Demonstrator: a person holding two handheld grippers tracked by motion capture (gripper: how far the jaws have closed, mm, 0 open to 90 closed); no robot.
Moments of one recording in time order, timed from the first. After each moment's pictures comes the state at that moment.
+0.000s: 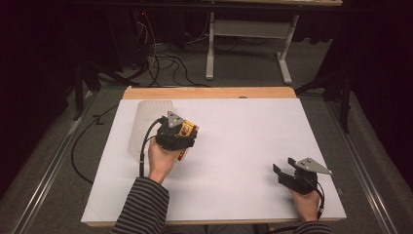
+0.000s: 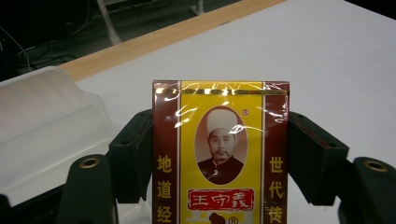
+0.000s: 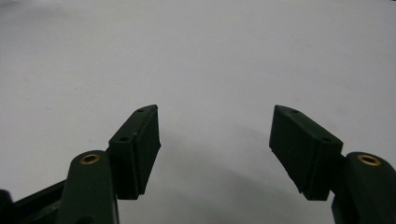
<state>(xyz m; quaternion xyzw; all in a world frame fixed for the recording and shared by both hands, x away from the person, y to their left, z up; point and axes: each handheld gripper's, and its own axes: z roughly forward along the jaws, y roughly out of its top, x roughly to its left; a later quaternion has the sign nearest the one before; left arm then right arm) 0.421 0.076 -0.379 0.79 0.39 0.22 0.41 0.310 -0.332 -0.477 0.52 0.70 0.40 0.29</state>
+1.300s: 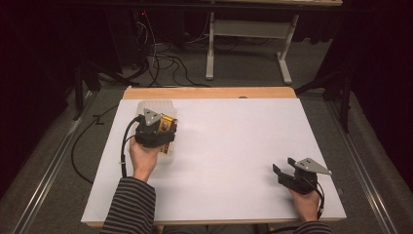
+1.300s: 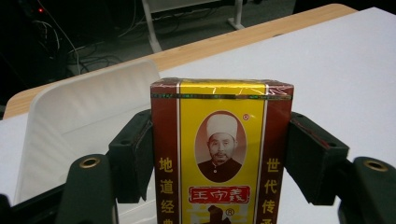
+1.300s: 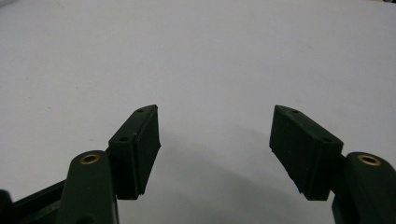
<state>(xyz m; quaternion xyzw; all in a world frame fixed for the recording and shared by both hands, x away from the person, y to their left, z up) 0.424 0.127 -0.377 0.75 0.44 0.27 0.41 0.309 -0.331 -0.477 0.51 0.71 0.40 0.29</state>
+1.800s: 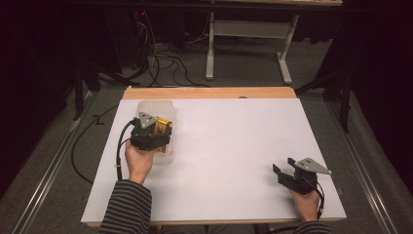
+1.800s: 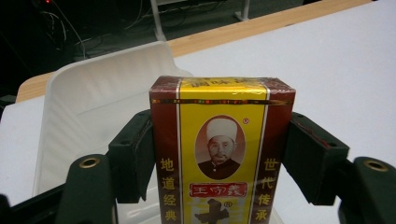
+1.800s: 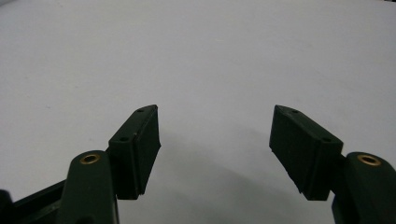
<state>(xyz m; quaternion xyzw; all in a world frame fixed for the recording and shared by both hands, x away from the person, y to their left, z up) 0.421 0.140 -0.386 0.75 0.45 0.27 0.40 0.310 -0.331 -0.477 0.51 0.71 0.39 0.29</state>
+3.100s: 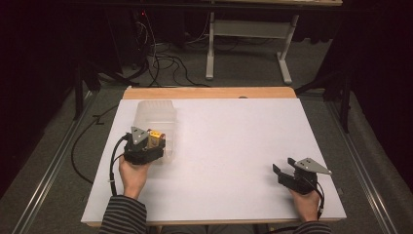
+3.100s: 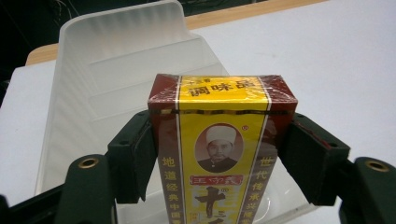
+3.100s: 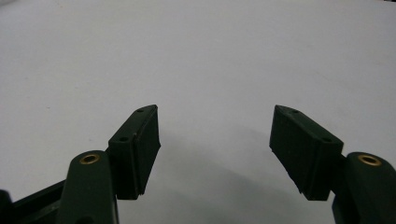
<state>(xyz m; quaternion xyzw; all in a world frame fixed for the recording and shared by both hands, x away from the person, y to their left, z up) 0.393 0.160 -0.411 0.74 0.47 0.26 0.40 0.310 -0.331 -0.478 0.51 0.71 0.40 0.29</state>
